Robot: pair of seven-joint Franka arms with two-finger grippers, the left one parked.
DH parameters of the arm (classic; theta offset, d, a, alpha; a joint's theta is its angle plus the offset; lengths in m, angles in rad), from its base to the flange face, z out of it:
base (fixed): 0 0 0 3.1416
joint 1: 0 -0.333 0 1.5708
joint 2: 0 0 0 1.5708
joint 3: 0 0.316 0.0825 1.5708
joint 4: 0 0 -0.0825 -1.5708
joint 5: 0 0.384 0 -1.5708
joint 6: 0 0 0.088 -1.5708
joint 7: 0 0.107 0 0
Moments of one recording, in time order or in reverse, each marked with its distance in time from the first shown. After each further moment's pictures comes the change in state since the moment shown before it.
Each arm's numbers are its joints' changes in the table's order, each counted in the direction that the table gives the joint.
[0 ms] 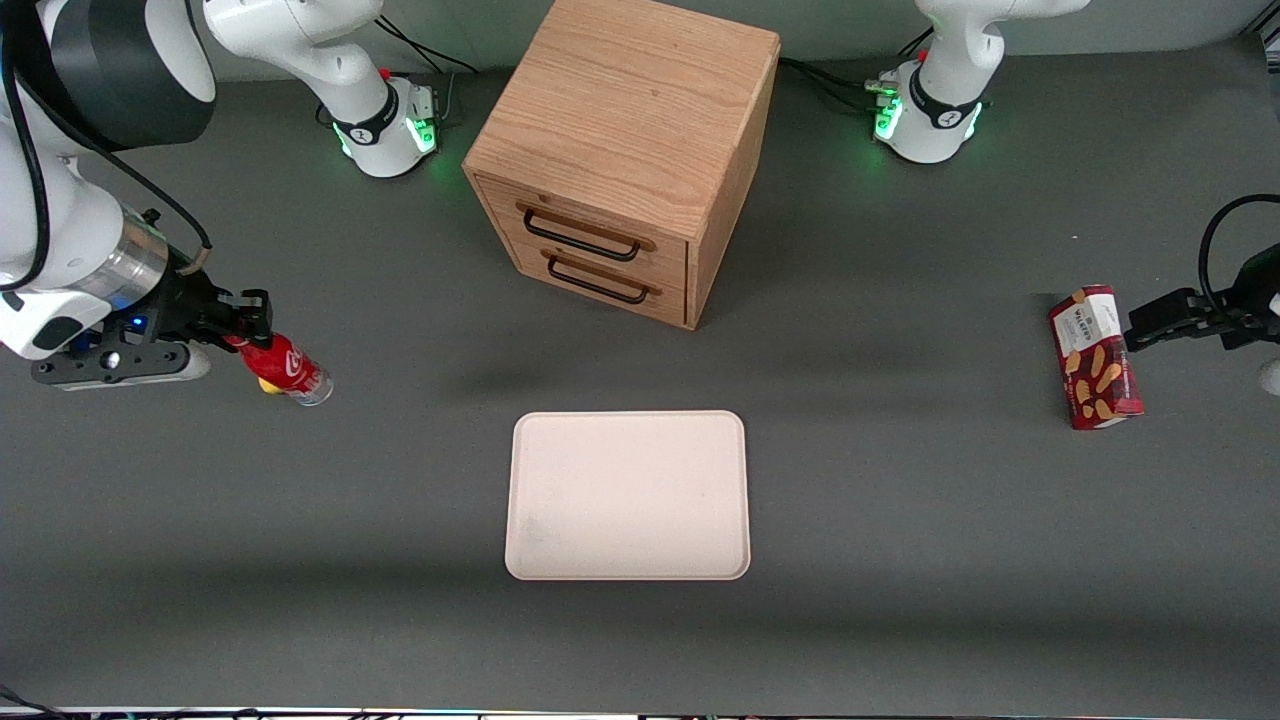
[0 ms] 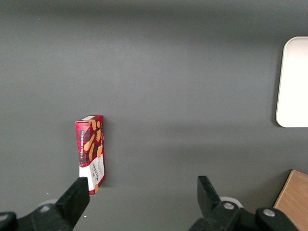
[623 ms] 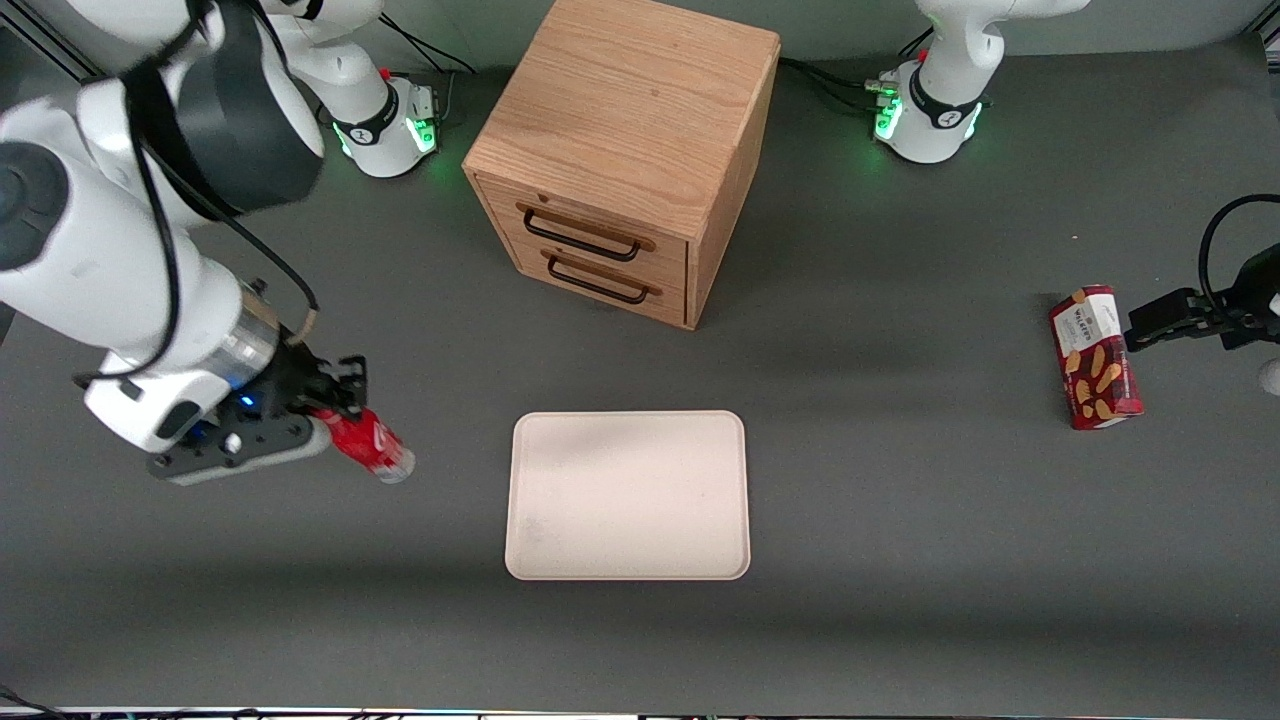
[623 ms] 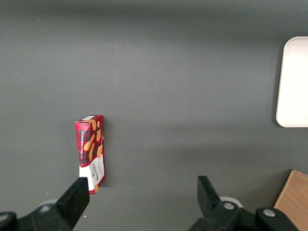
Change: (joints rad) arm 0.002 0.394 0.141 0.497 0.002 -0.040 0.000
